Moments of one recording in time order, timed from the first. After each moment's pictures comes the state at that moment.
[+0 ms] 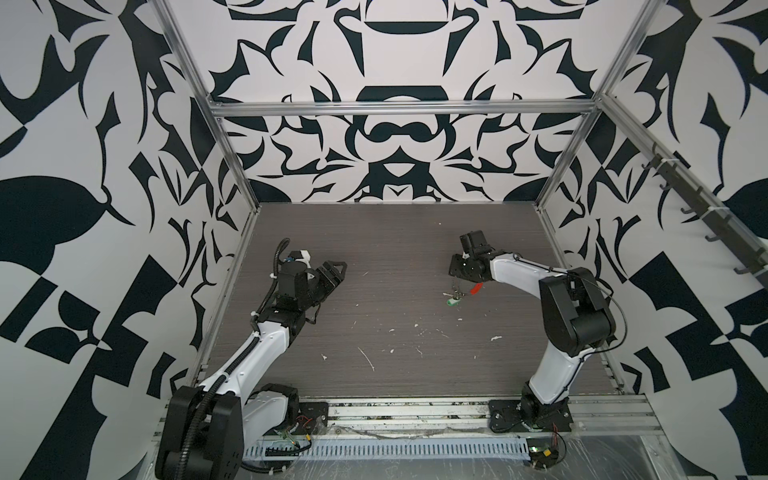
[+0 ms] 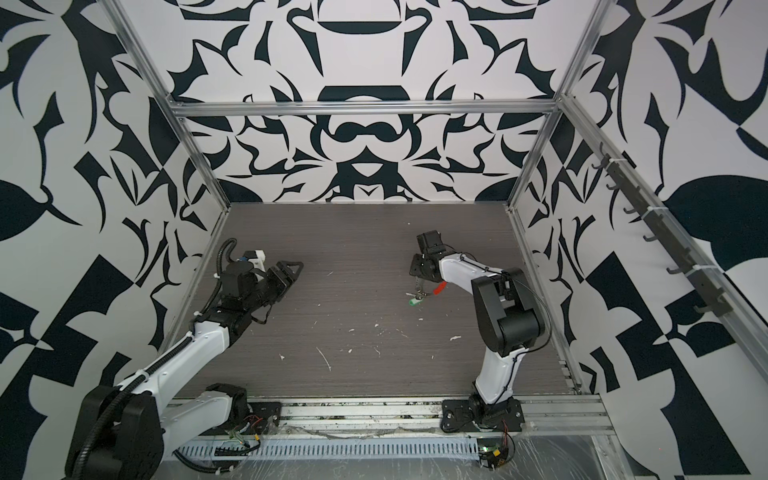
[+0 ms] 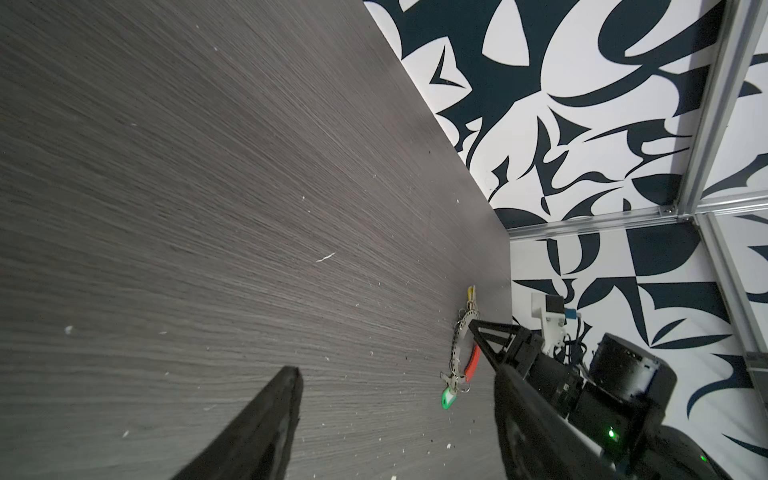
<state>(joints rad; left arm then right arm) -0.22 1.10 0.53 0.11 0.31 -0.97 0.31 1.82 1.13 -0.33 0.05 0.55</state>
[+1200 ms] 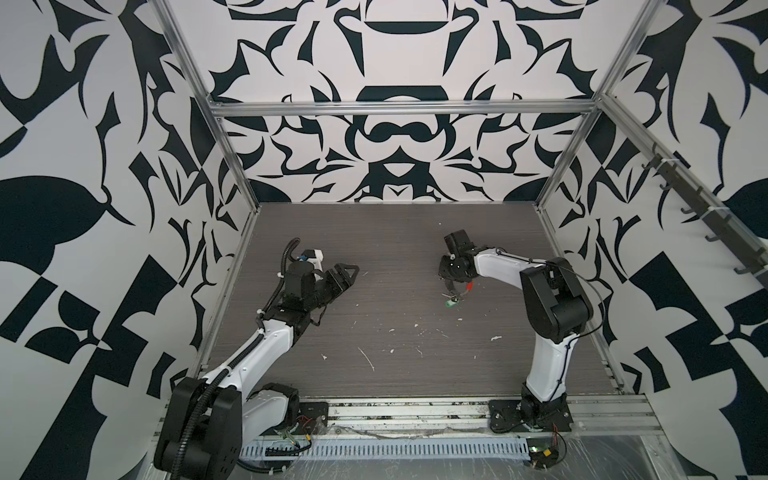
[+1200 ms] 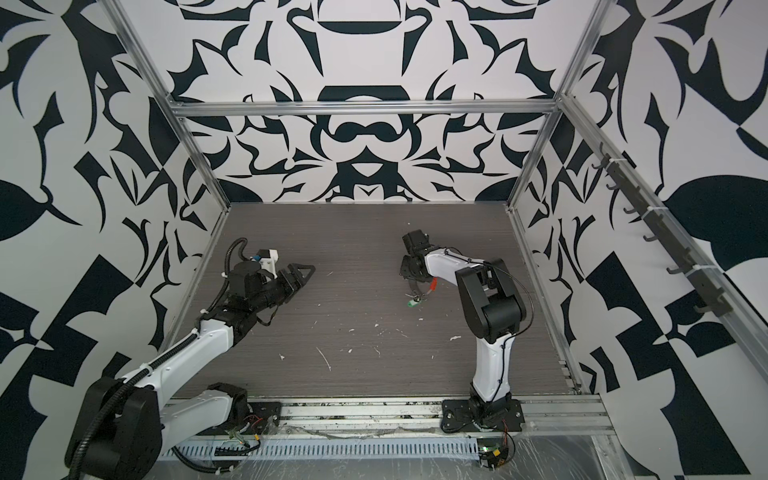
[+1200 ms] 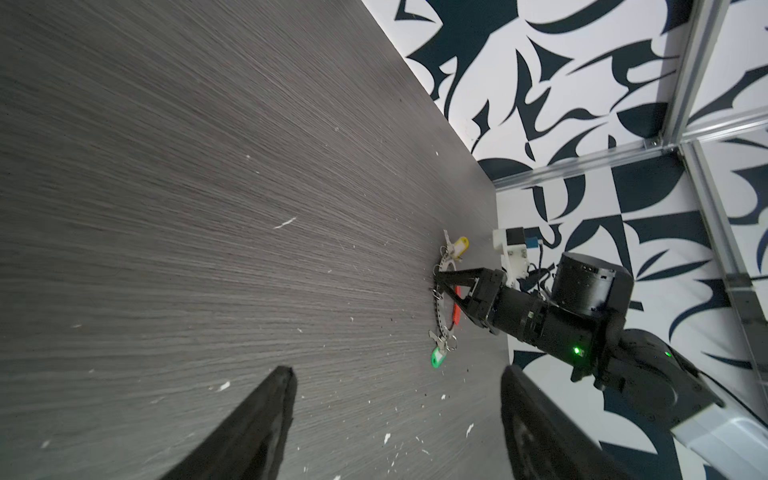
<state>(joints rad) -0.30 1.12 0.53 0.14 0.40 -0.92 0.38 1.92 1.20 -0.37 0.03 0.58</state>
